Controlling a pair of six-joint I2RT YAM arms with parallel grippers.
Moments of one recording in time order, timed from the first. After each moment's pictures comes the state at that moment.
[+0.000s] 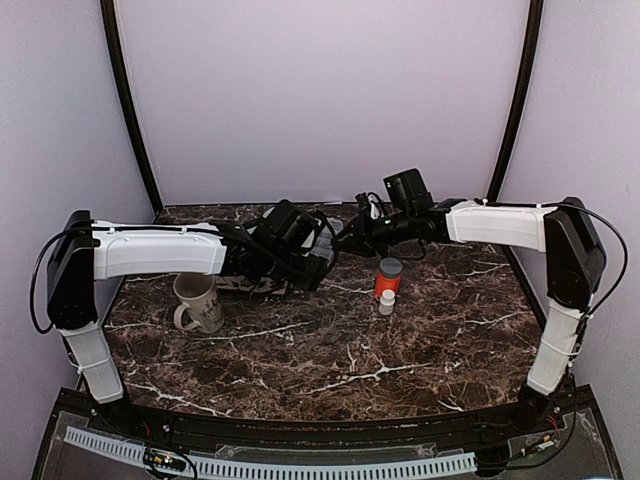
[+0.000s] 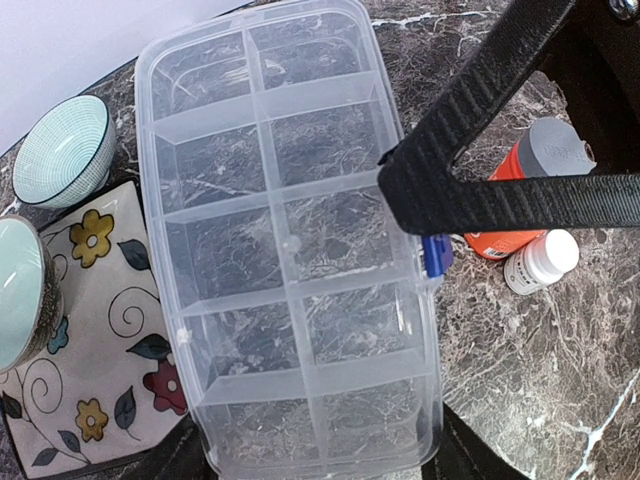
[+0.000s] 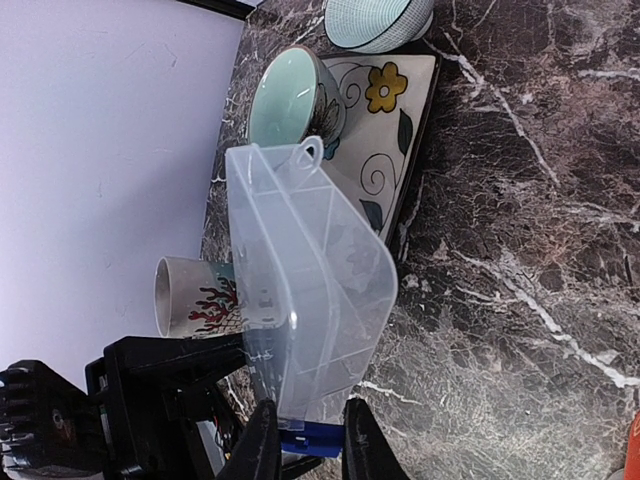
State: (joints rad) left arm -0.92 1.81 1.37 -0.38 -0.30 -0.27; right arm 0.63 1.84 1.36 -0.16 -0.57 0.82
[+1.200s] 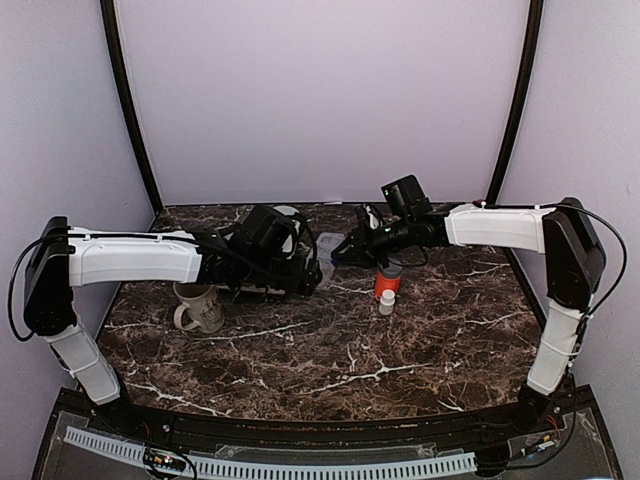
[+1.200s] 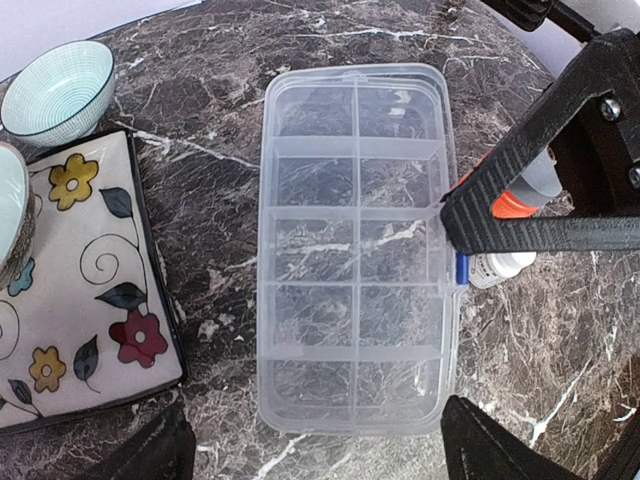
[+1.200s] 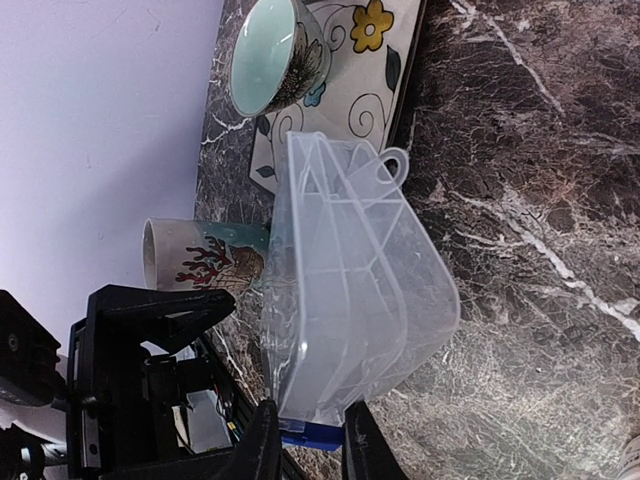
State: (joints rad) left arm -0.91 1.68 1.21 -0.29 -0.19 -0.42; right arm 0.64 1.85 1.34 -0.22 -0.63 0.81
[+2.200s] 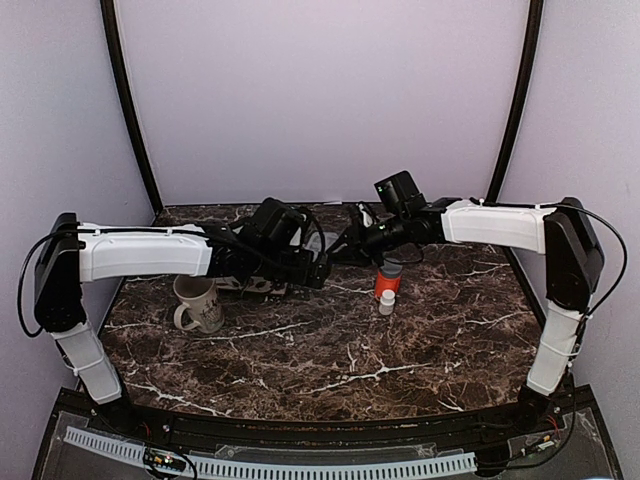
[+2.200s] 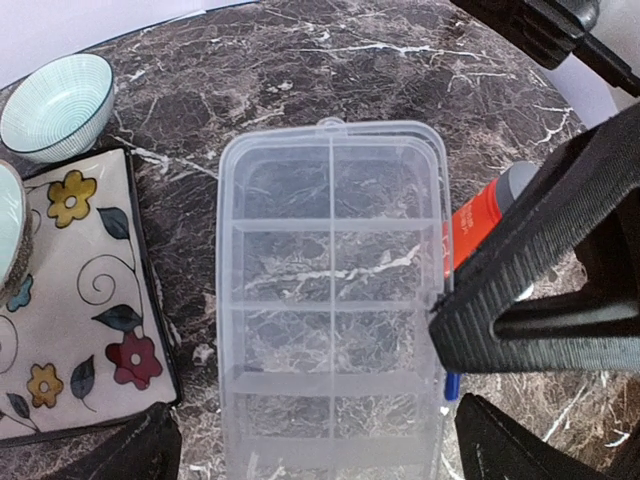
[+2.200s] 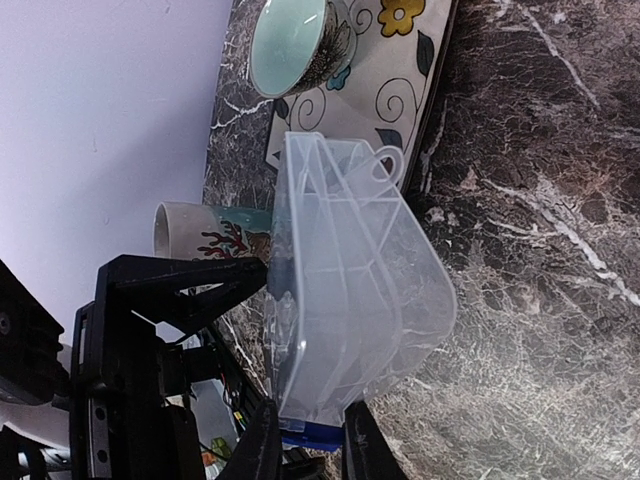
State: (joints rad) left arm -0.91 1.73 1.28 -0.31 -0.21 -0.44; right arm 0.68 1.85 1.39 -0.27 -0.63 0.81
